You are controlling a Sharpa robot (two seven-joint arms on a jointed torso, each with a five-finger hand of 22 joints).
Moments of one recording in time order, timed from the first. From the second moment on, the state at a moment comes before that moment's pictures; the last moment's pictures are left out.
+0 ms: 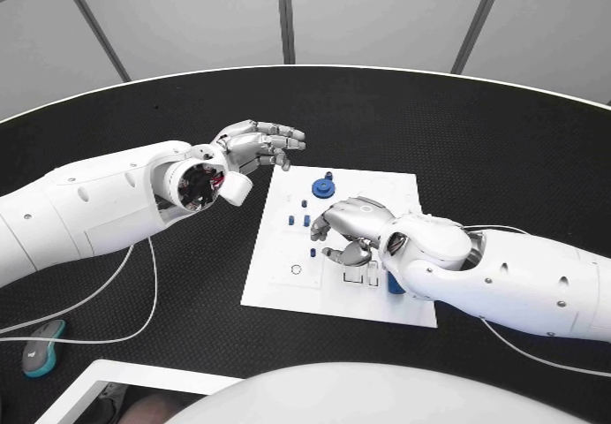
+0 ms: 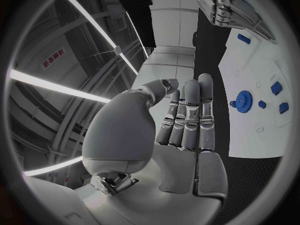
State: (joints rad) left arm 1.23 -0.78 -0.03 1.35 -0.04 -0.01 0.11; left_hand 1.35 -0.17 0.58 -0.07 0.39 0.88 0.19 0.28 0.45 0.97 0.12 0.40 0.17 1.09 0.04 1.11 0.41 0.17 1.02 0.12 0.95 0.60; right arm 1.09 -0.71 -0.08 1.68 -1.75 -0.28 -0.16; right_hand 1.32 -0.23 0.59 0.05 0.27 0.92 0.14 0.20 0.42 1.10 0.08 0.10 0.27 1.47 0.00 1.40 1.31 0.06 1.47 0.09 1.23 1.31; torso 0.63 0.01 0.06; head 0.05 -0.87
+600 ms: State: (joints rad) left arm 1.23 -0.78 -0.03 1.34 -0.04 0.00 0.12; left_hand 1.35 -0.17 0.58 -0.07 0.39 0.88 0.19 0.28 0.45 0.97 0.12 0.40 0.17 1.09 0.04 1.11 0.41 0.17 1.02 0.12 0.95 0.60; right arm 1.16 -0.90 -0.06 1.67 -1.67 -0.29 -0.18; right_hand 1.30 -0.26 0.57 0.07 0.26 0.93 0.14 0.20 0.42 1.08 0.09 0.11 0.25 1.47 0.00 1.38 1.31 0.06 1.47 0.09 1.21 1.31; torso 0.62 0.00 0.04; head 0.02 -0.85
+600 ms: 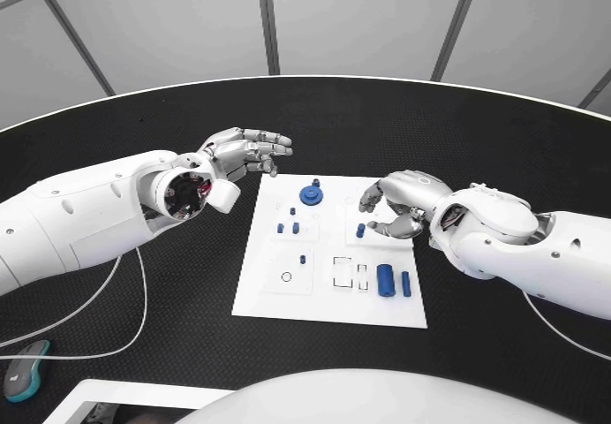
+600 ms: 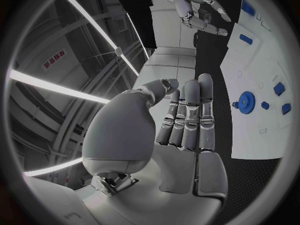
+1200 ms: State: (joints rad) left arm 1.23 -0.79 -0.03 1.35 -0.04 0.00 0.12; left_hand 1.35 -0.17 0.58 -0.07 0.39 0.88 0.19 0.28 0.45 0.97 0.12 0.40 0.17 1.09 0.04 1.11 0.41 0.17 1.02 0.12 0.95 0.60; right arm 1.16 -0.82 -0.07 1.56 -1.68 -0.22 -0.18; right_hand 1.30 -0.26 0.57 0.07 0.26 0.92 0.14 0.20 0.42 1.07 0.09 0.10 0.24 1.47 0.00 1.38 1.31 0.06 1.47 0.09 1.20 1.31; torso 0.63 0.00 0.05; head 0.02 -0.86
